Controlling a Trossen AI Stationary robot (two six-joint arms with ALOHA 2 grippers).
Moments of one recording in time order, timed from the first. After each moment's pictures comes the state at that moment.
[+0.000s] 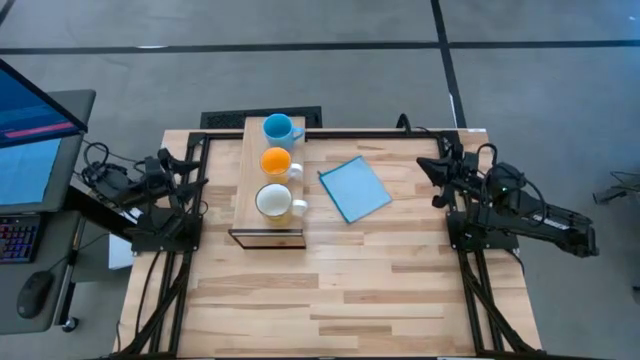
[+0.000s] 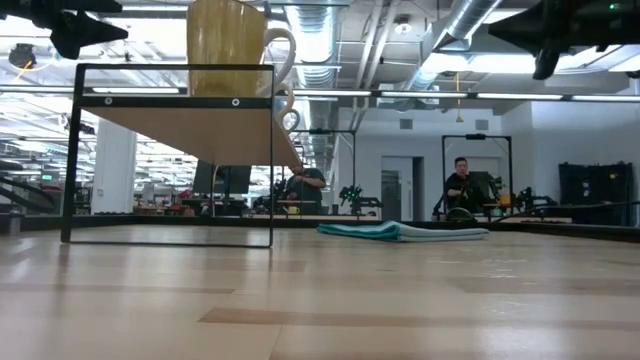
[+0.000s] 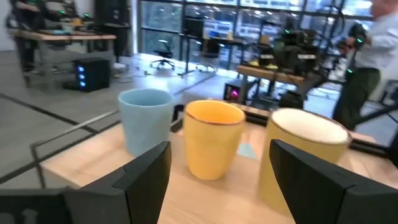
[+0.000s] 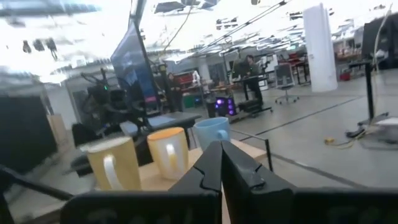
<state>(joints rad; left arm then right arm) -0.58 0.01 0.63 -0.72 -0.98 -0.23 -0.32 0.20 0.33 0.06 0.05 0.14</state>
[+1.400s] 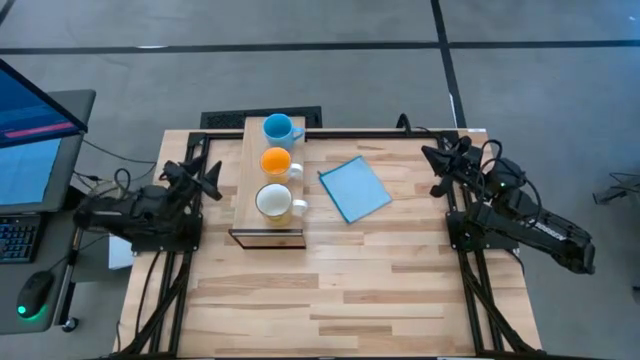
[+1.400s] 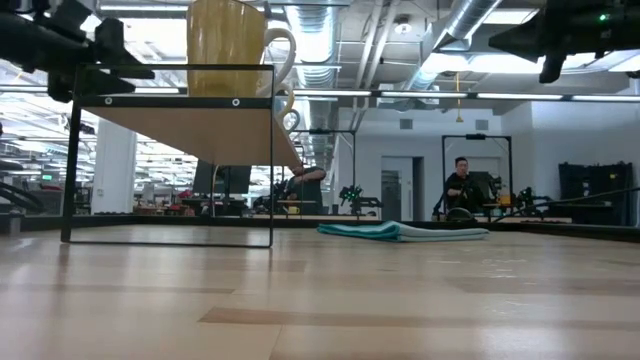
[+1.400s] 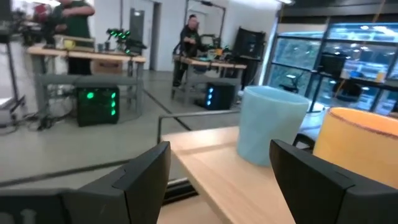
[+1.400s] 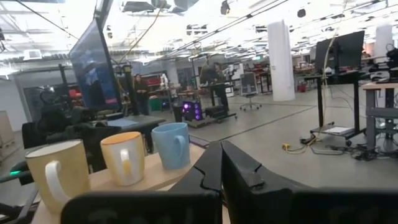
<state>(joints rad) -0.10 0.01 0.21 -0.14 -1.12 -0.13 -0.53 0.20 0.33 0.06 0.00 0.10</state>
